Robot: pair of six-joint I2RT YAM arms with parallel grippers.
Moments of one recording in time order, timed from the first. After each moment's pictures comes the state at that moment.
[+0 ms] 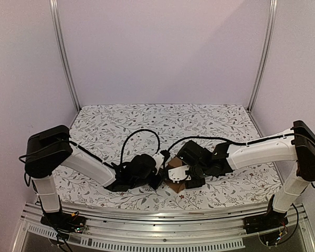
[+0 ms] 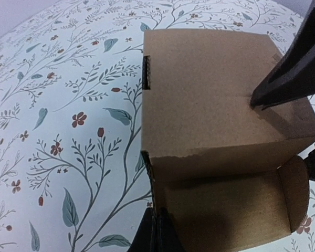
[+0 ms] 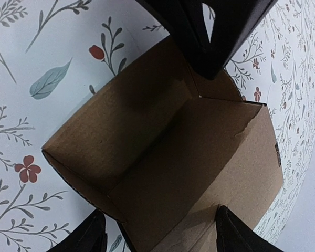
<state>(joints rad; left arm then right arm) -1.12 1.90 0.80 0.50 -0.30 -0.17 1.09 1.69 1.00 -0.42 0.25 -0.70</state>
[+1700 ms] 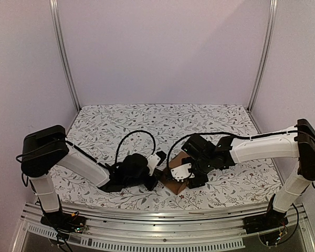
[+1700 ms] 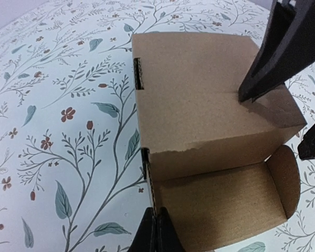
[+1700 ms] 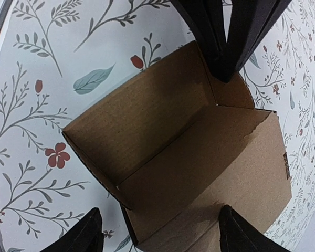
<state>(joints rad) -1.08 1.86 0.72 0.56 -0.16 -0.14 1.01 1.67 1.02 -0.49 0.04 -0.84</state>
